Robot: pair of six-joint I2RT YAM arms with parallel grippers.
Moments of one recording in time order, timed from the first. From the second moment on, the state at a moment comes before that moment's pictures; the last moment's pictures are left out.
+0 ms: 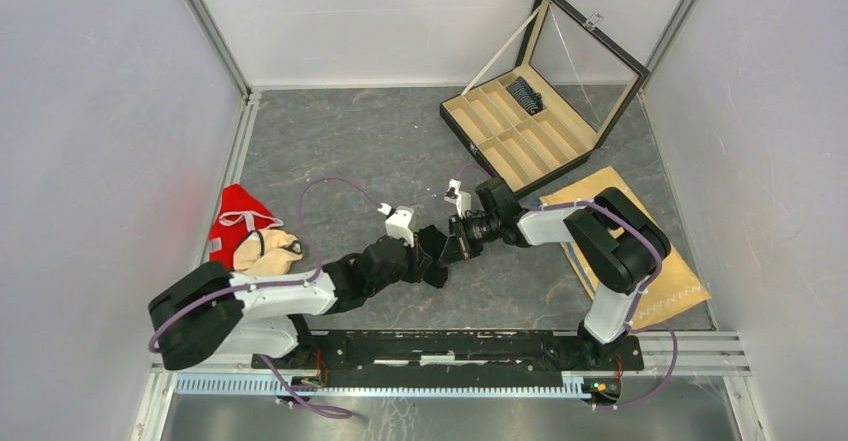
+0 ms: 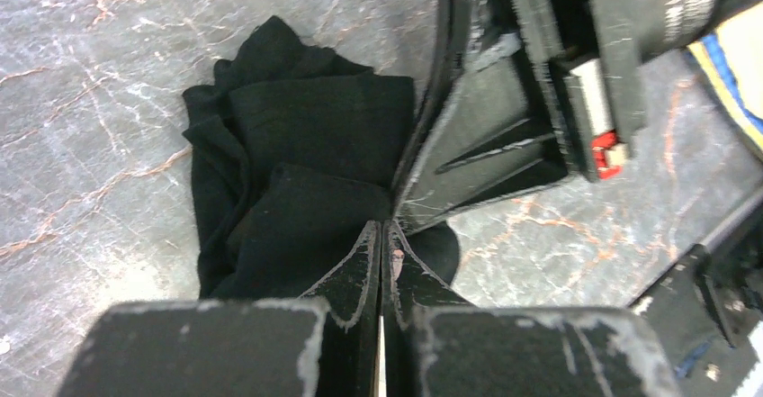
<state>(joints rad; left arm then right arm) -1.02 1.20 0.37 0.33 -0.26 -0.62 0.62 1.79 0.75 0.18 -0.81 0.40</state>
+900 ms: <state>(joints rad) -1.02 1.28 0.34 0.38 -0.39 -0.70 0.63 1.64 0.83 0.12 -0.62 0.35</state>
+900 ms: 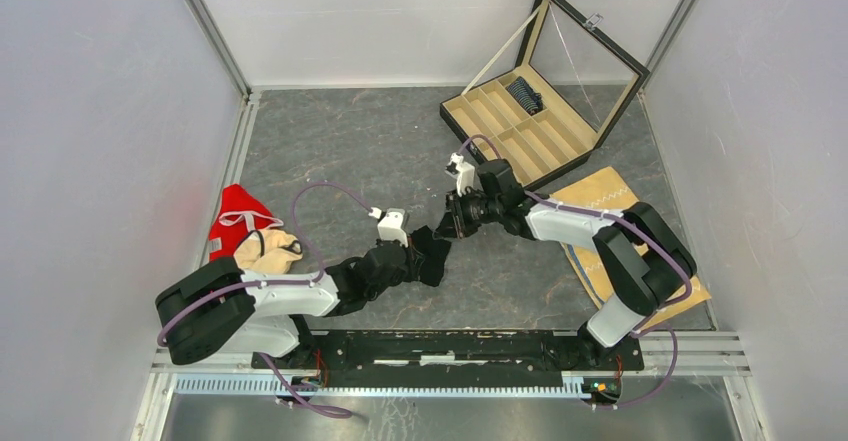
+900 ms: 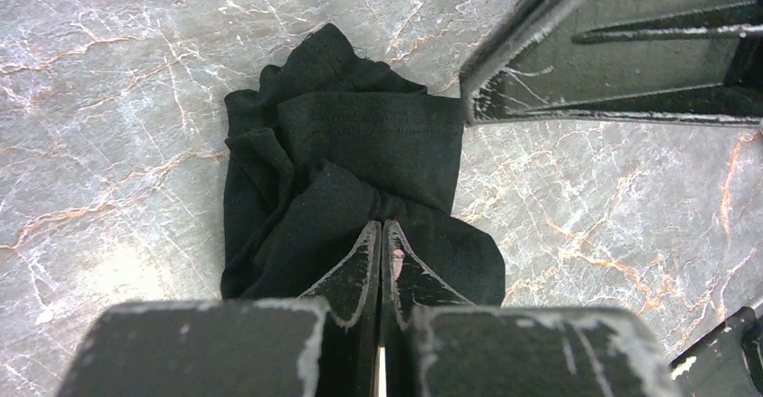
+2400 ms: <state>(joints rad) -1.01 1.23 0.29 0.34 -0.42 -0.82 0.72 1.80 0.90 0.12 -0.33 0.32</state>
